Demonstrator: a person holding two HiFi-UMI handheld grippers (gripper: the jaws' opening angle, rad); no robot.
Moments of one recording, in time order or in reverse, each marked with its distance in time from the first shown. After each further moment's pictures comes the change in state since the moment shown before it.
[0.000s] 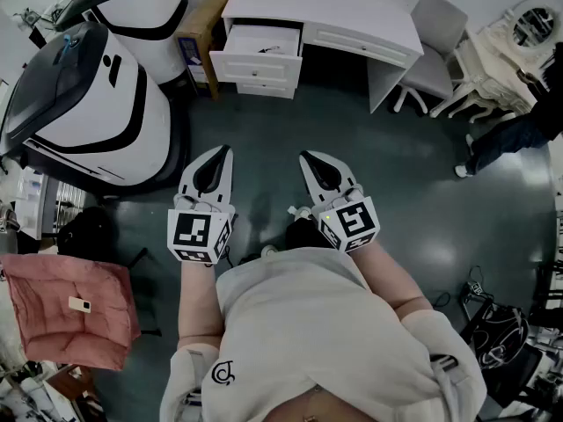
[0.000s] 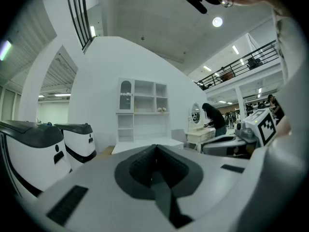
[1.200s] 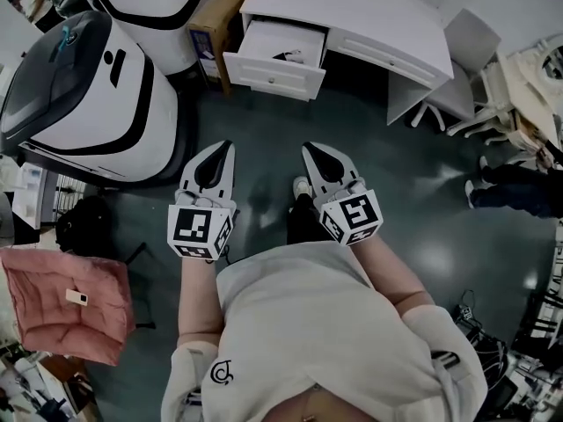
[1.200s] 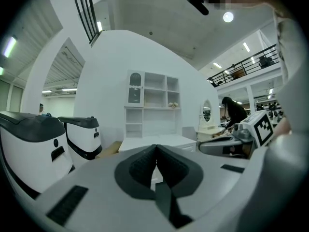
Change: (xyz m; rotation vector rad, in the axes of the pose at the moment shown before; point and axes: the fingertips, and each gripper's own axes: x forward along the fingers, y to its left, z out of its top) left arm 0.086 0.073 -0.020 -0.049 0.038 0.074; right arm 0.117 -0.059 -0.014 0.062 0.019 0.065
